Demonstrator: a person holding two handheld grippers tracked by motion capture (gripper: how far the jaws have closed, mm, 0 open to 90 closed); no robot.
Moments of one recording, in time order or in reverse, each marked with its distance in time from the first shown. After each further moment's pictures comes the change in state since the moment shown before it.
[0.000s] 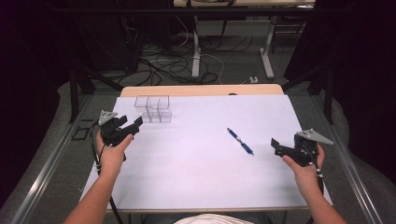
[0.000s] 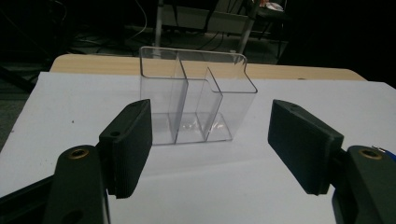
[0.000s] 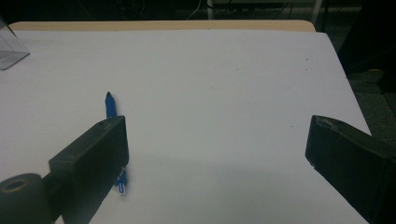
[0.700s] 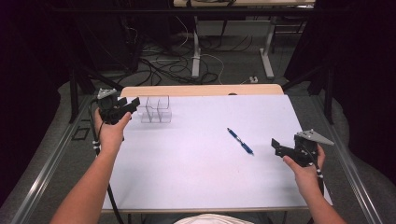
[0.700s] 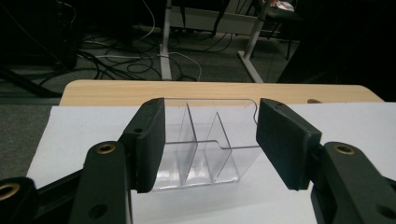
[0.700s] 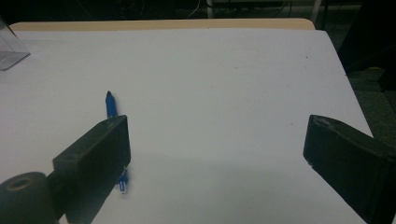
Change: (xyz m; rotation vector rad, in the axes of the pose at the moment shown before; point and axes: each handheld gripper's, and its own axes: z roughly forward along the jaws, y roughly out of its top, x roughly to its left) left arm 0.003 0.058 0.016 0.031 0.042 -0.002; right arm 0.000 -0.001 -0.002 0.014 0.000 0.015
